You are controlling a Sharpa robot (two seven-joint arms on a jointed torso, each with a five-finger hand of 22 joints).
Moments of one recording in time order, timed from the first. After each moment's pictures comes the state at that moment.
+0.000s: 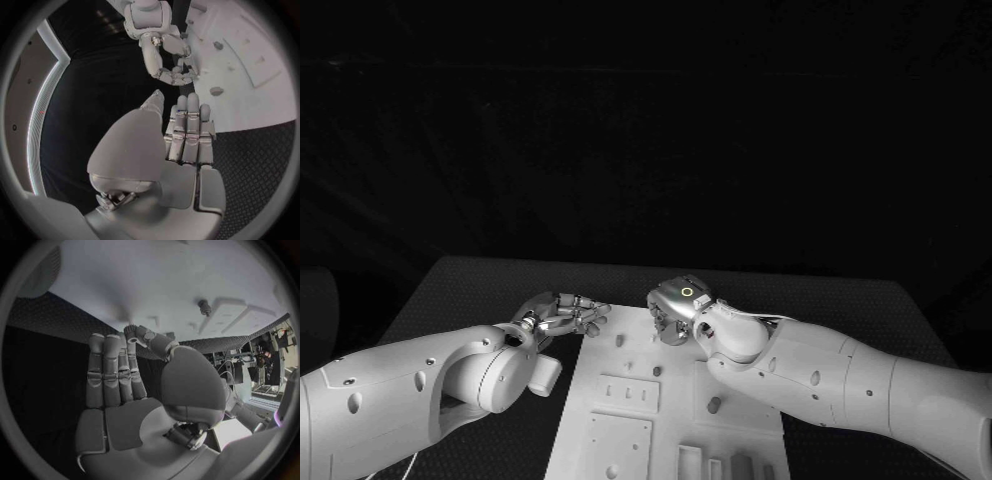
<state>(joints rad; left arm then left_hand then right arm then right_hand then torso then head) 1.34 -0.81 -0.18 1.48 -0.09 -0.39 0.14 1.50 -0.10 0.12 0.29 0.10 0.83 0.17 0.37 0.45 1.18 0.09 0.21 0.16 0.98 0.06 0.64 0.58 0.02 0.69 -0.04 0.51 1.31 1.25 -0.41 -0.12 1.08 -1.93 -0.47 -0.22 1.17 -0.23 0.84 -0.22 0.05 1.06 0.09 0.41 0.47 1.39 0.04 0.11 0.21 1.33 -0.06 0.75 0.89 0.23 1.19 0.03 0.56 1.31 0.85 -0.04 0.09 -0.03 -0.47</state>
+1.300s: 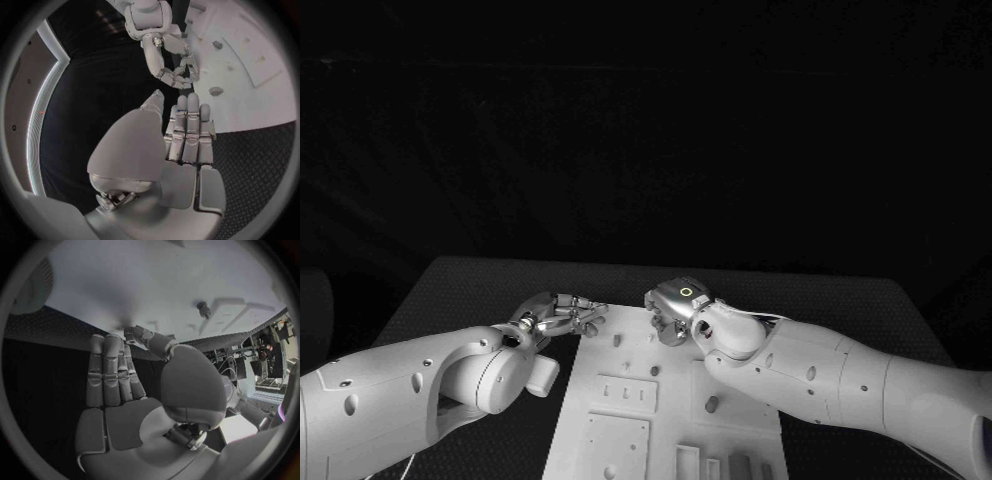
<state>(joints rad) 1.34 -0.81 -0.18 1.48 -0.09 -0.39 0.14 1.50 -0.10 0.12 0.29 0.10 0.83 0.17 0.37 0.45 1.18 0.09 0.21 0.16 0.98 0.06 0.64 0.58 0.02 0.69 -0.04 0.51 1.31 1.25 -0.40 -0.12 1.07 -1.86 -0.45 -0.20 1.18 -0.29 0.87 -0.22 0.05 0.90 0.16 0.31 0.45 1.18 0.10 0.07 0.20 1.30 -0.01 0.76 0.87 0.23 1.12 0.05 0.59 1.31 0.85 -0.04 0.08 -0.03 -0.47</state>
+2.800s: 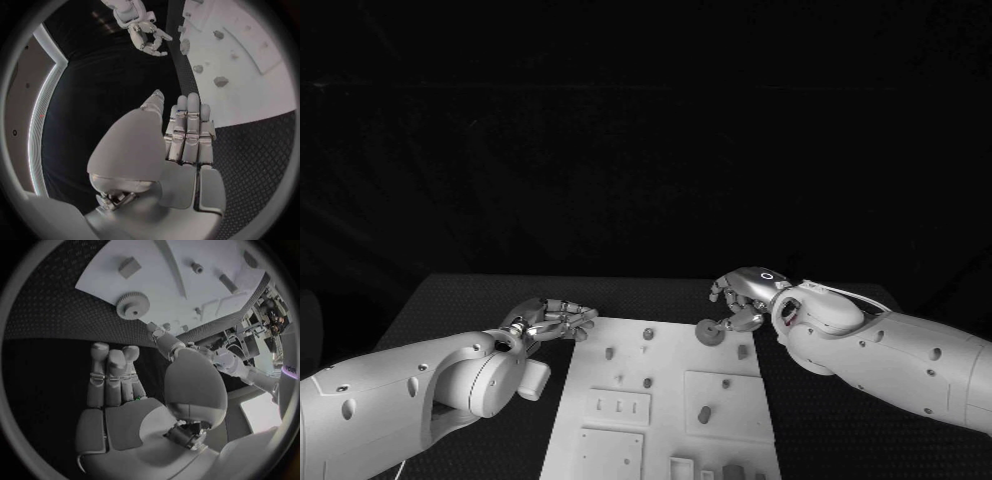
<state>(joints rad) 1.34 -0.81 -0.18 1.42 -0.08 -0.39 0.15 1.51 -0.11 0.12 0.29 0.10 0.83 0.17 0.37 0.45 1.18 0.09 0.20 0.16 0.98 0.06 0.63 0.58 0.02 0.69 -0.04 0.51 1.31 1.30 -0.73 -0.04 1.24 -1.62 -0.30 -0.11 1.06 -0.30 0.64 -0.22 0.05 0.86 0.13 0.29 0.44 1.13 0.02 1.00 1.01 1.29 -0.08 1.13 1.15 0.23 1.16 -0.03 0.92 1.31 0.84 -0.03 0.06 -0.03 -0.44</state>
